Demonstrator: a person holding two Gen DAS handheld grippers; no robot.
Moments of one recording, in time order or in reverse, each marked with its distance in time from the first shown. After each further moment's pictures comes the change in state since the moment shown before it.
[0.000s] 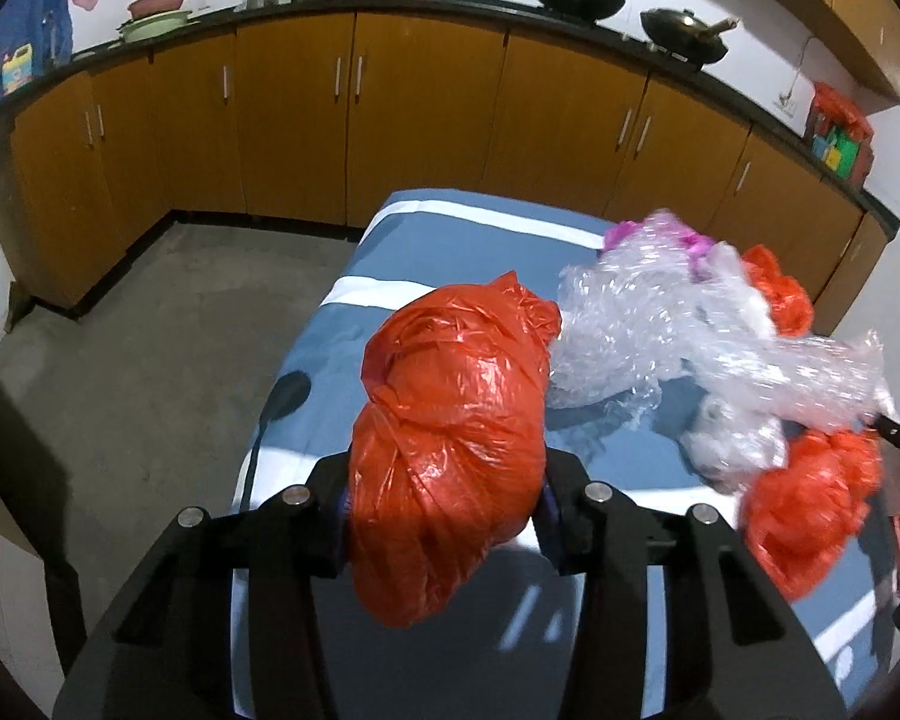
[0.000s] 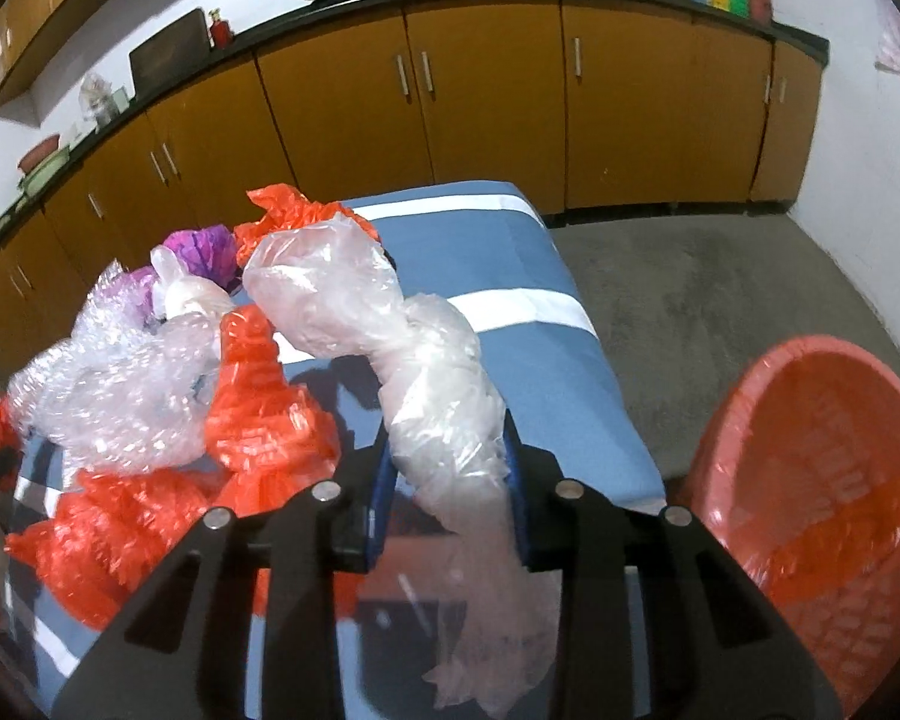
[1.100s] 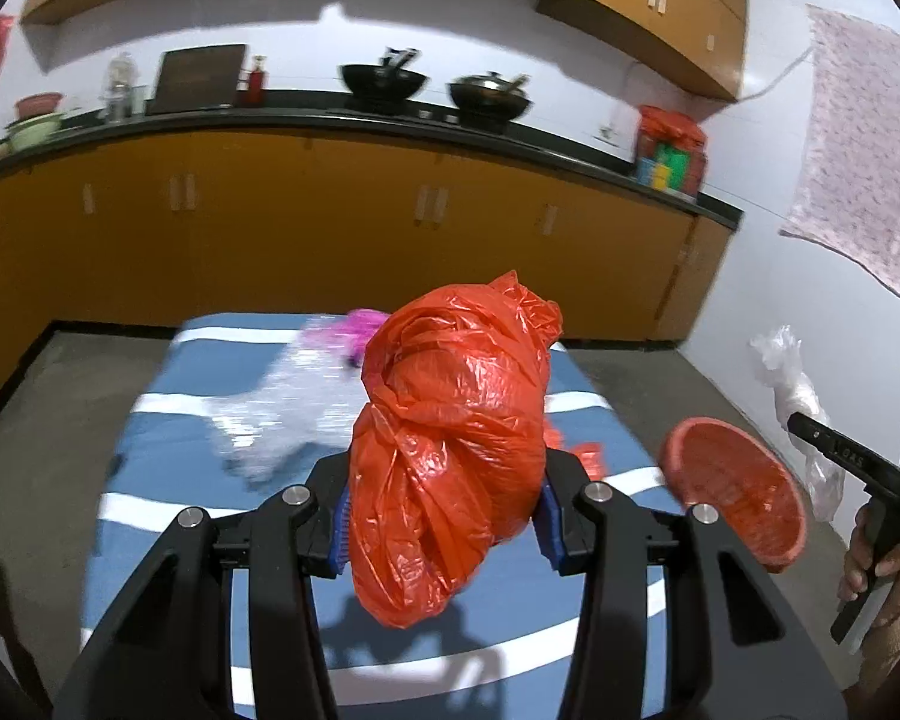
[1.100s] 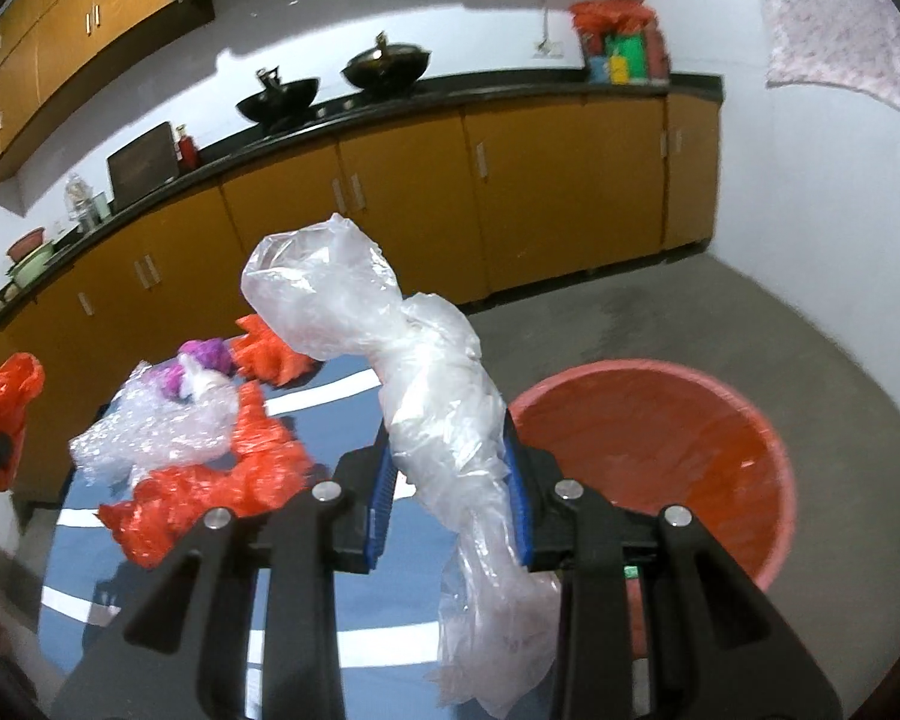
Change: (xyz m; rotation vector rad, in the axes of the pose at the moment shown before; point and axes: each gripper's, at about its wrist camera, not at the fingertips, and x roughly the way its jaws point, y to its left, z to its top) left arm -0.104 -0.157 0.002 0.178 -0.172 -0.321; right arm -0.191 -0.081 -0.034 0.078 -0.257 -0.130
